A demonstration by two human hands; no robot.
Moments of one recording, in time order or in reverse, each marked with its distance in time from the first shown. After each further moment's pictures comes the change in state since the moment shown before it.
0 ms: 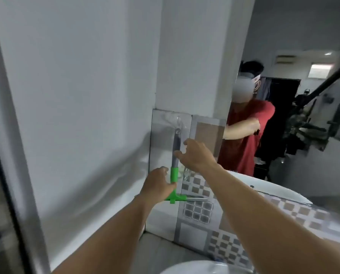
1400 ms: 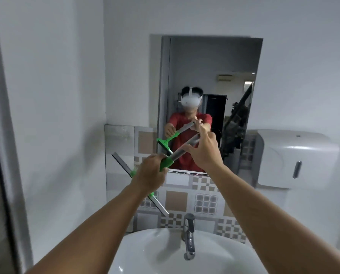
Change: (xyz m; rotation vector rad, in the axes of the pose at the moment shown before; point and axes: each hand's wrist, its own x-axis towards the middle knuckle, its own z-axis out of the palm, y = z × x) left_hand -0.165 0.183 -0.008 0.040 0.127 0.615; right_hand -0.226 0.077 -0.183 0.161 0.502 0.132
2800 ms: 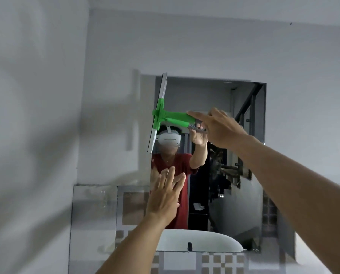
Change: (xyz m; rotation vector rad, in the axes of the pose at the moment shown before) left_hand 0.207 -0.076 0.080 0.508 0.050 0.293; right_hand 0.234 -0.052 -0.054 -0.723 0.141 -0.473
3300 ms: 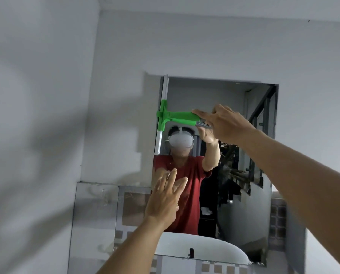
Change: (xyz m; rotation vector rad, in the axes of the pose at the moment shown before) left_hand 0.001 0.002 0.003 -0.005 0.029 -0.017; right_hand 0.022 0.023 -0.003 -0.093 -0.015 -0.120
